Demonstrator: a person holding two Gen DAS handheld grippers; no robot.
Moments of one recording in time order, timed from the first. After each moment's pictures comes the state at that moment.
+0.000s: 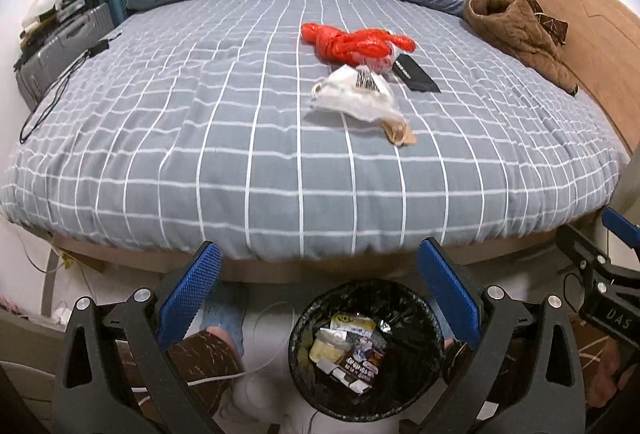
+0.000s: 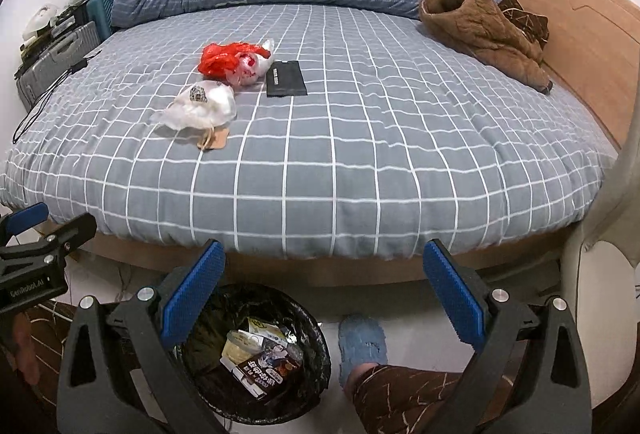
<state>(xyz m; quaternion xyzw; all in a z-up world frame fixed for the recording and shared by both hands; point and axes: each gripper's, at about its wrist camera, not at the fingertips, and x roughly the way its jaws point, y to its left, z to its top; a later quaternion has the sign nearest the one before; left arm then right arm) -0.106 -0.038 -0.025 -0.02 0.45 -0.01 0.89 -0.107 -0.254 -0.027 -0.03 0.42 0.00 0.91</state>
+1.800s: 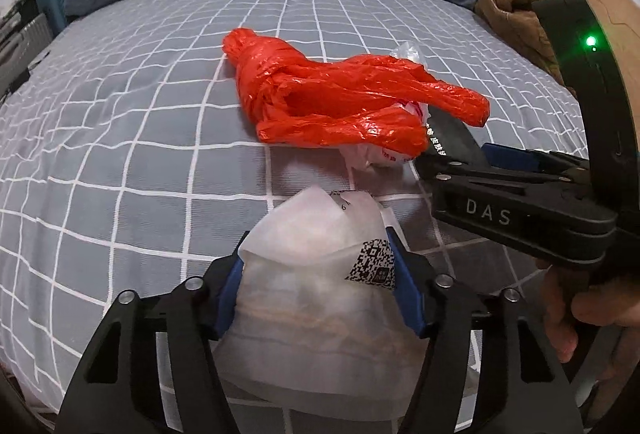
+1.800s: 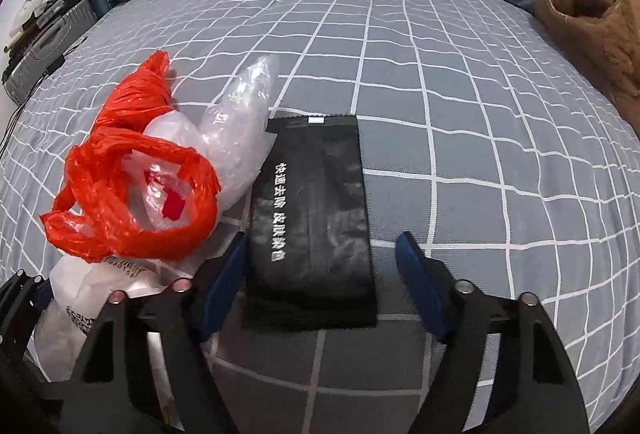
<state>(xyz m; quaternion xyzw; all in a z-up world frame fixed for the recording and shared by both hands) 0.131 -0.076 -0.087 -0.02 0.48 -0.04 0.88 0.212 -0.212 -0.106 -0.03 0.49 0.10 0.86</state>
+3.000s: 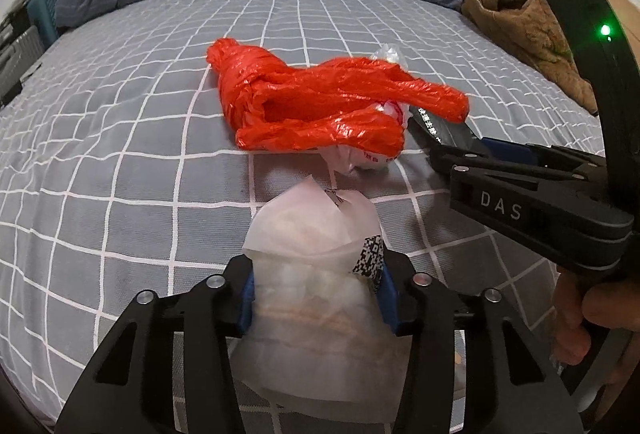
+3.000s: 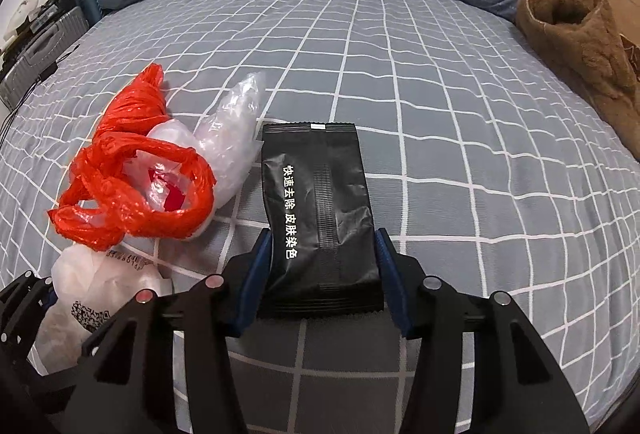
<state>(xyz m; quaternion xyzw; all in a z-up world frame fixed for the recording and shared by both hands) 0.123 -0.085 -0.085 -0.02 0.46 -0.06 0.89 0.190 -0.217 -0.089 -0.04 0.47 0.07 0.88</state>
